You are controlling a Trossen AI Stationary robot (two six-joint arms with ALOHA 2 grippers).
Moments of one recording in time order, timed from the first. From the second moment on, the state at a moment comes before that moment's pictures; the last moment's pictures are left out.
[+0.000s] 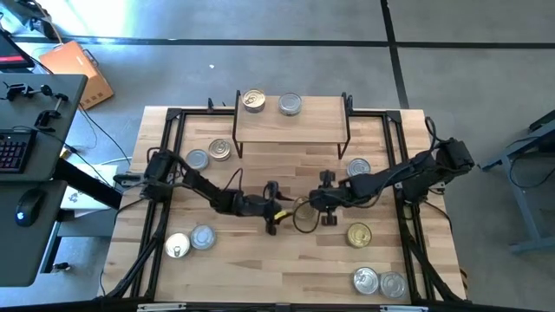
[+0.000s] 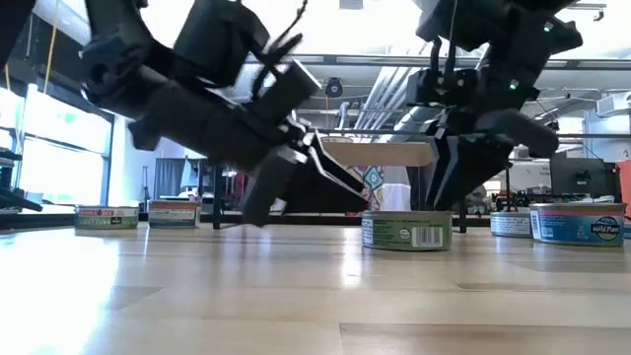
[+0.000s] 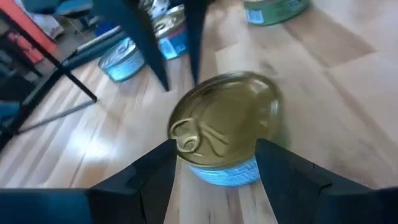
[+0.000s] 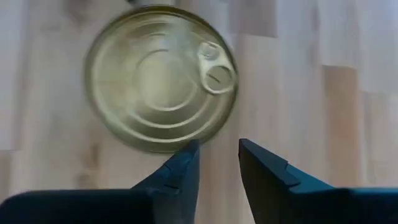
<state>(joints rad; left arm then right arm) -0.21 2.05 0.82 0.84 -0.34 0.31 0.21 1.57 0.84 -0.38 0.25 0.07</state>
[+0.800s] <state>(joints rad) -0.23 1.98 0.85 0.72 -0.21 0.32 0.32 1.49 0.81 -0.61 0.35 0.43</state>
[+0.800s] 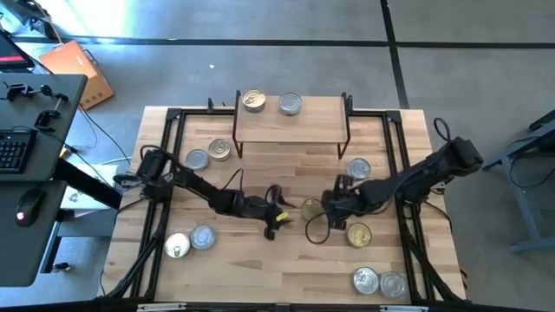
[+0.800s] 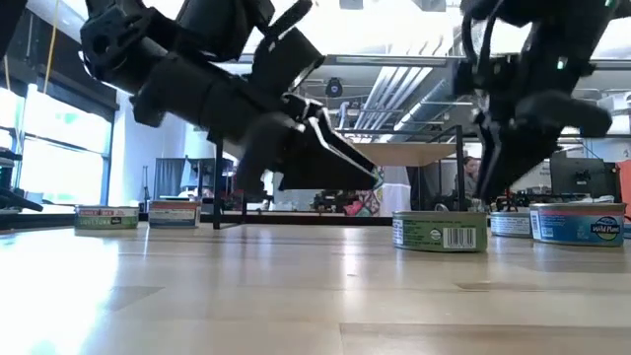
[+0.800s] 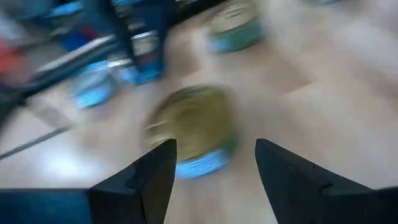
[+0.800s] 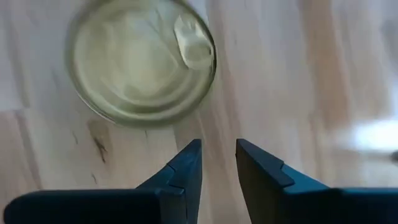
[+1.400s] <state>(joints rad) -0.21 1.94 0.92 0.40 -0.50 0.34 0.31 1.51 0.69 -0.03 0.05 0.24</state>
